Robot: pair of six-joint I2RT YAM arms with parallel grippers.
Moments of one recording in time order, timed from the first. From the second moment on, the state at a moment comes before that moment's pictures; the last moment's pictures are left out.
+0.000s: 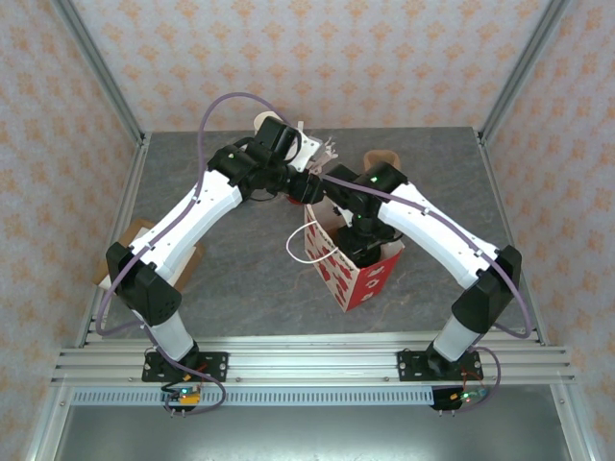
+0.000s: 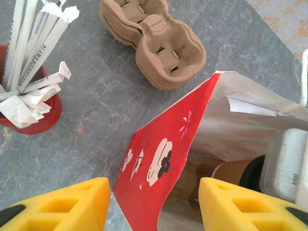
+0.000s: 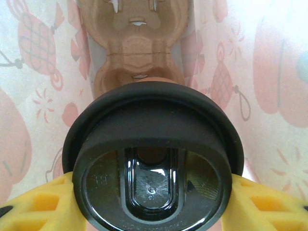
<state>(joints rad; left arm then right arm) -0.56 1.71 1.80 -0.94 0.26 -0.12 0.76 1.65 1.69 -1.60 0.06 0.27</state>
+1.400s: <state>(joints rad) -0.56 1.71 1.80 -0.94 0.26 -0.12 0.72 1.62 1.58 -1.50 0.00 0.26</state>
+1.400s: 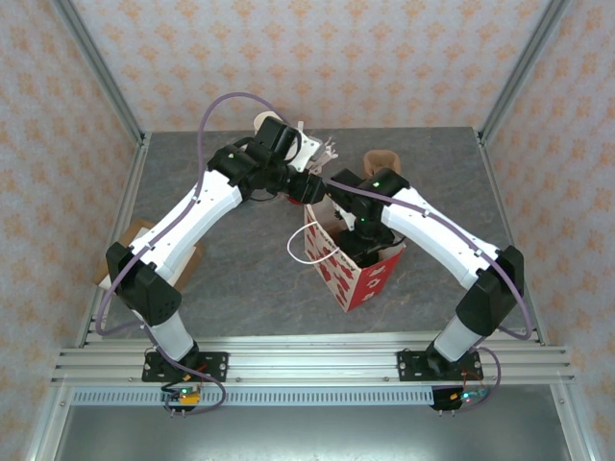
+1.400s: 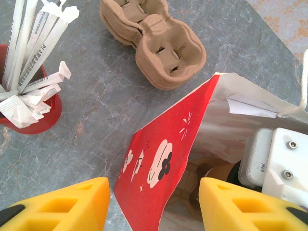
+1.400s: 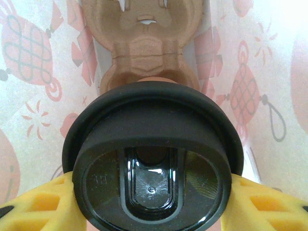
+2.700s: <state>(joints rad) -0.56 1.71 1.80 -0.94 0.26 -0.12 0.71 1.62 1.48 -1.44 -0.02 0.22</state>
